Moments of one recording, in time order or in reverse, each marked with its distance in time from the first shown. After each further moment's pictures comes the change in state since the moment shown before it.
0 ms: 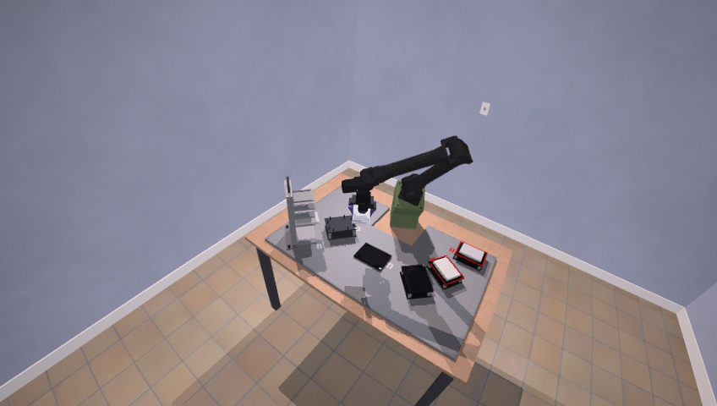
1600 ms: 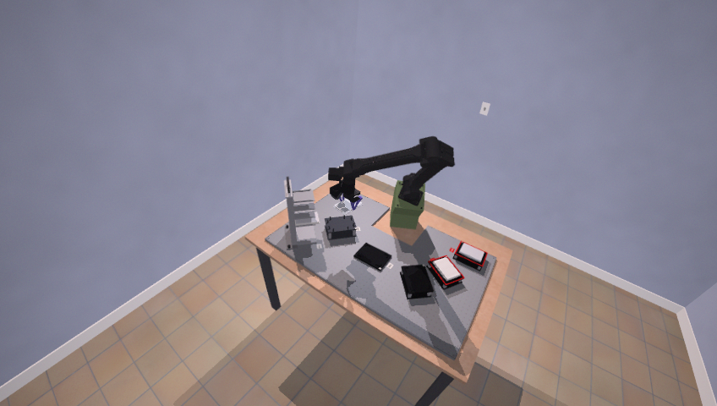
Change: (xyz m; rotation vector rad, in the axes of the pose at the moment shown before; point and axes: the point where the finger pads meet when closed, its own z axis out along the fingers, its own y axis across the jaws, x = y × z) arm 0.069 -0.070 -0.001 0.002 -0.001 0.737
